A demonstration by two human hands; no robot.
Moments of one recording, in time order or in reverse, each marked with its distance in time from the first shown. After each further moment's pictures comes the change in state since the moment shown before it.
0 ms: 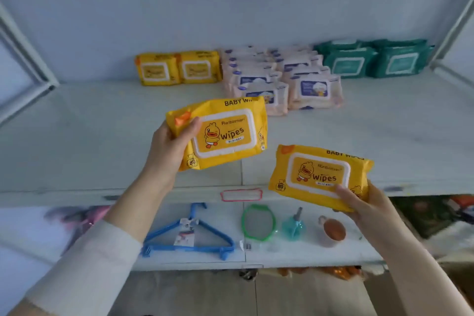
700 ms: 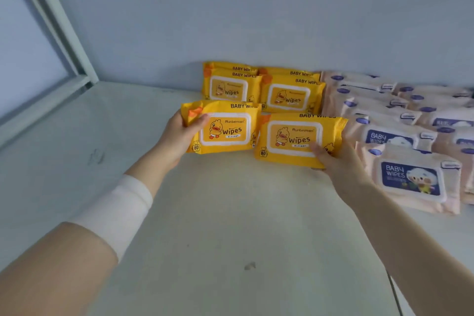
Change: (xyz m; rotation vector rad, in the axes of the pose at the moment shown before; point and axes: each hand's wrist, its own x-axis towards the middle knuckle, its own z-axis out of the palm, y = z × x) left_hand 0.281 -0.102 -0.199 0.136 0.085 -0.140; right_hand 0.272 -0.069 0.318 -0.153 -0.149 -0.158
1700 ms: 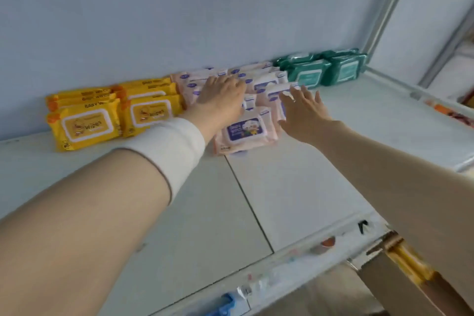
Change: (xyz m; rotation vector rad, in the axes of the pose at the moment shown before) left_hand -0.095 0.144 0.273 1.383 -0.440 1.021; right_hand -0.103 -0.059 -0.175 -1.498 0.237 0.110
